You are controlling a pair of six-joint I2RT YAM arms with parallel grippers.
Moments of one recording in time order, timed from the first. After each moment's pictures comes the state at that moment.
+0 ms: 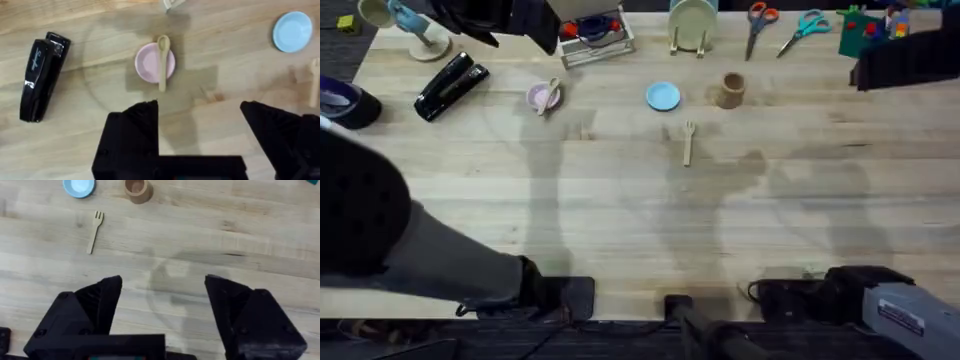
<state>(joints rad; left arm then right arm) 0.14 1.72 1.75 -1.24 0.20 0.29 0.00 1.11 1.55 -1.41 -0.06 -0.10</state>
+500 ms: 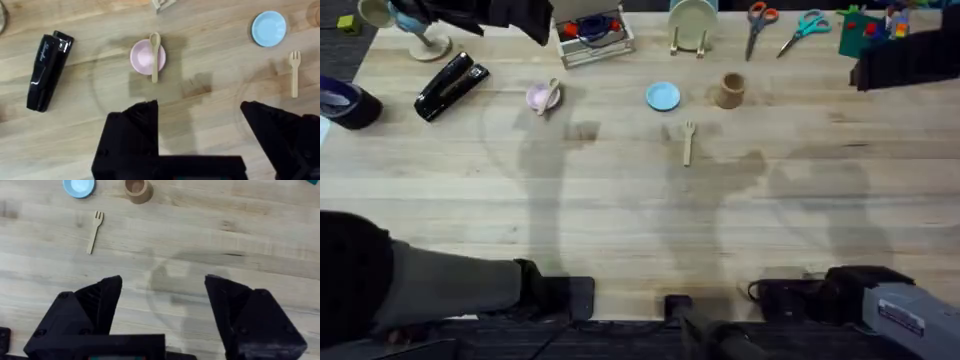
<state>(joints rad) 0.14 1.57 1.75 -1.30 0.22 0.29 0.00 1.11 1.55 -1.41 -0.06 -0.10</state>
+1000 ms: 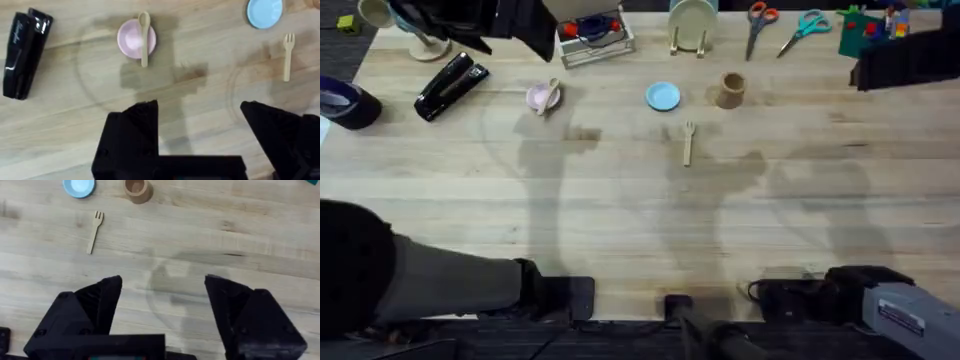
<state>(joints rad) 0.14 1.59 1.75 -1.39 0.24 0.29 0.00 1.11 1.55 -1.41 -0.06 -0.10</state>
